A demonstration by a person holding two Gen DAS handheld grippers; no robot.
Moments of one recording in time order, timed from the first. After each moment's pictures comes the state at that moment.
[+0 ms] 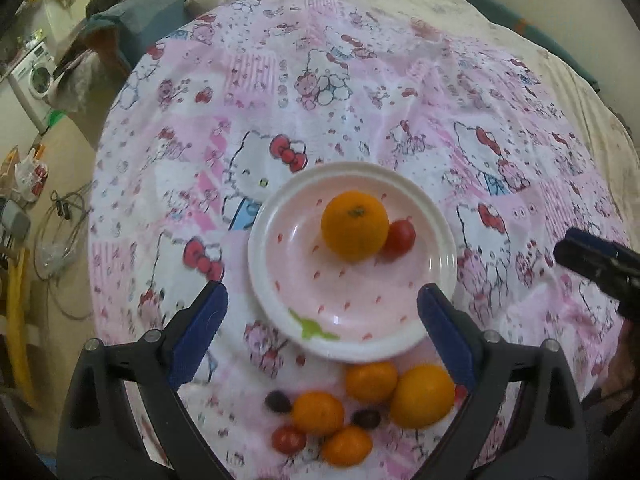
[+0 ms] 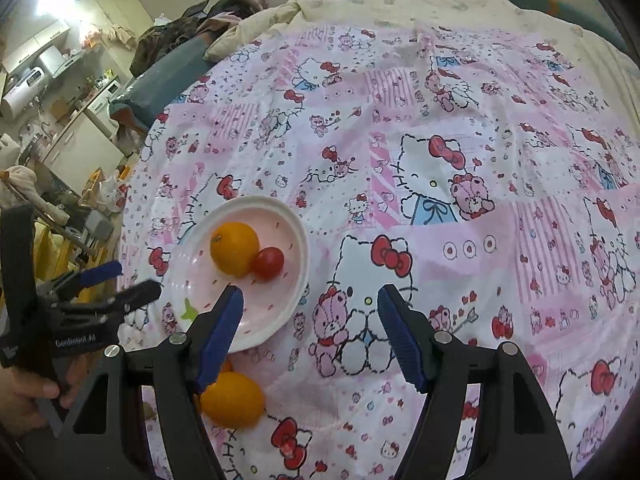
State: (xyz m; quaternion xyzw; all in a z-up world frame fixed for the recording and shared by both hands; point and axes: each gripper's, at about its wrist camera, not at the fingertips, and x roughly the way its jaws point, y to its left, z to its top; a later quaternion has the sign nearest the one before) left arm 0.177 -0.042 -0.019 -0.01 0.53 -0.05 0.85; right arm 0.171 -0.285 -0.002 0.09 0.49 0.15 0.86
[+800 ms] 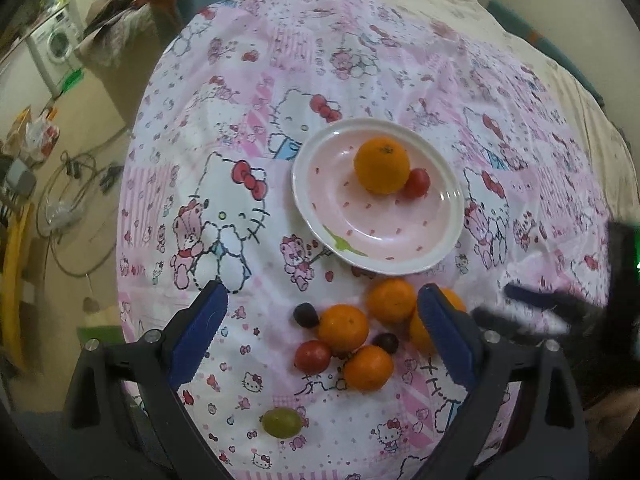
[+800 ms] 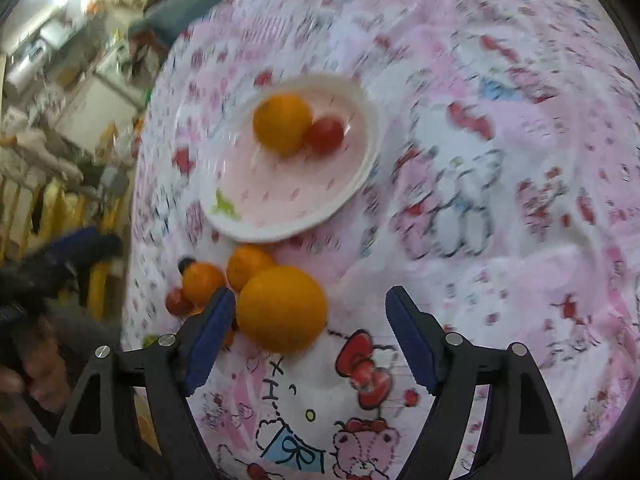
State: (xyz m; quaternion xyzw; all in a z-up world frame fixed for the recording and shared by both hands) left arm 0.113 -0.002 -0.016 -0.05 0.54 -0.02 0.84; right arm 0.113 -0.220 -0.070 0.08 0.57 0.19 0.79
